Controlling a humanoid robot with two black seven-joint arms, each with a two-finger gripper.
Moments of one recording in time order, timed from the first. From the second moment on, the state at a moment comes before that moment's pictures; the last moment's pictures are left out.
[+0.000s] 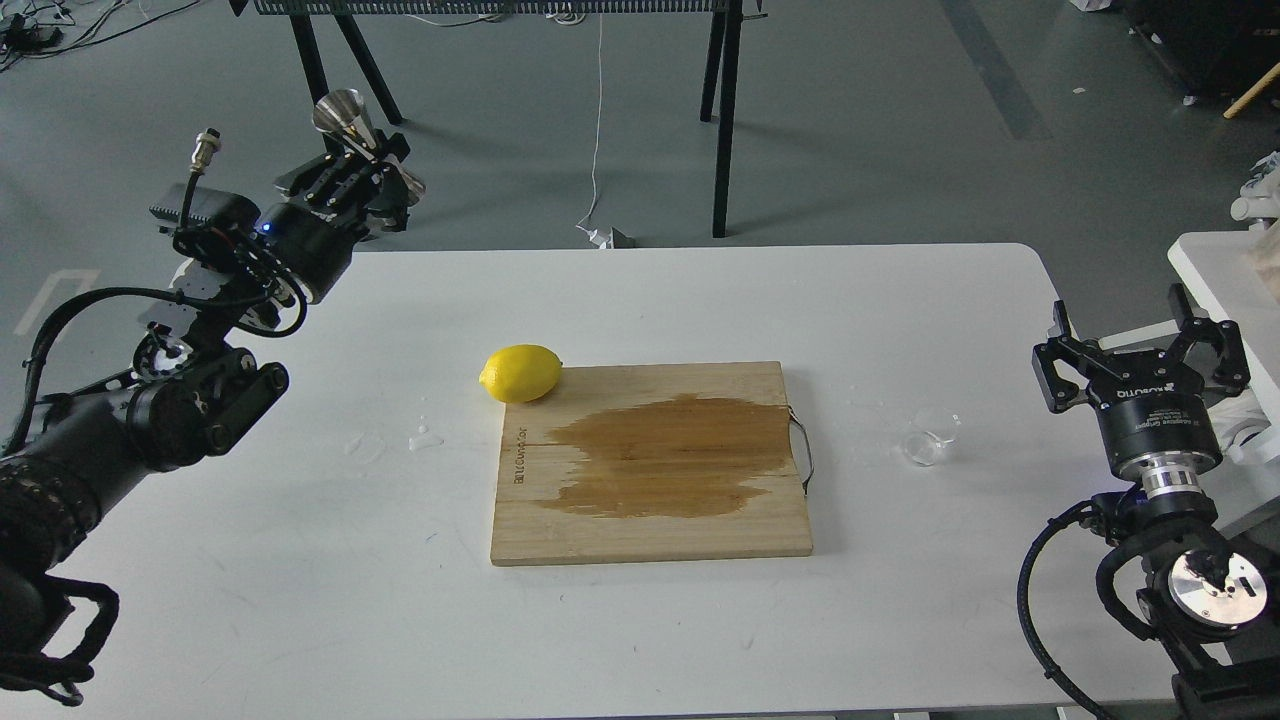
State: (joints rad) left arm -0.86 0.30 -0.54 -0.48 1.69 0.49 -0.49; right arm 0.12 -0.34 1.29 1.06 0.27 0.49 0.24
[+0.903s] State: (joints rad) left arm -0.72 -0.04 -0.33 -0.52 1.70 0.49 -0.49; right arm 0.12 -0.34 1.29 1.06 0.27 0.49 0.24
